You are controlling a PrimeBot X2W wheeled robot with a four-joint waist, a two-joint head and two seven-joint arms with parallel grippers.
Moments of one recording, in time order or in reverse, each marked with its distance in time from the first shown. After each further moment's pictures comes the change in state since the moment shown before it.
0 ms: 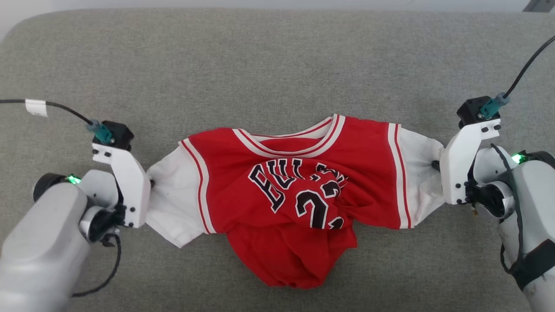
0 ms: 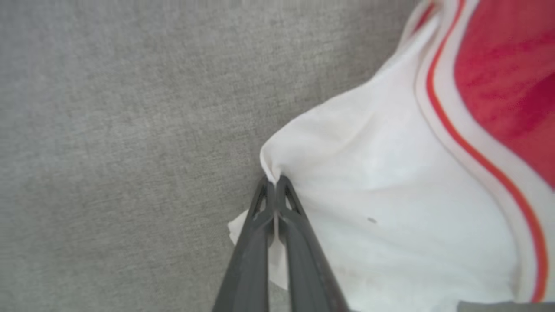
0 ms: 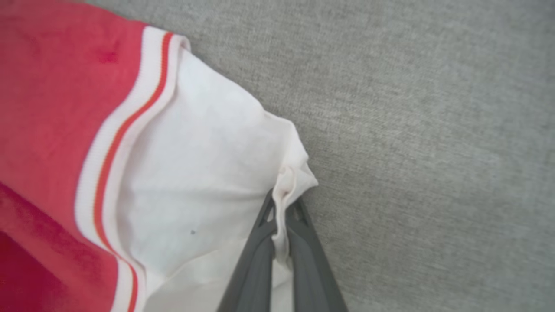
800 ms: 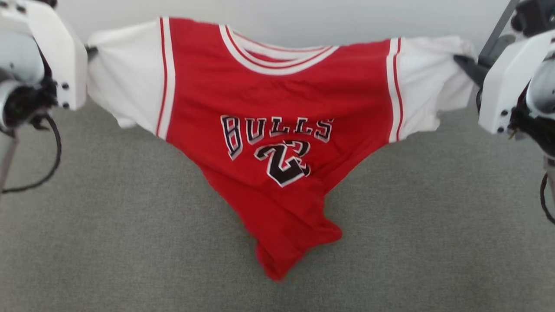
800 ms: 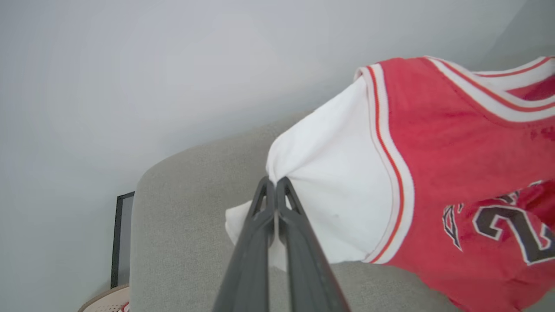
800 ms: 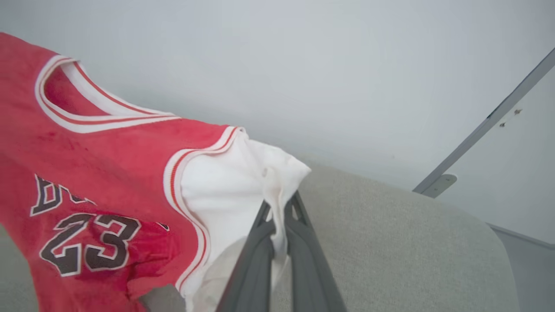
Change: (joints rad) left arm -0.363 0.120 0.059 -0.130 -0.012 -0.007 0.162; right arm -0.133 -0.101 -0.024 -0.354 0.119 0.000 -0.009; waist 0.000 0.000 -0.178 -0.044
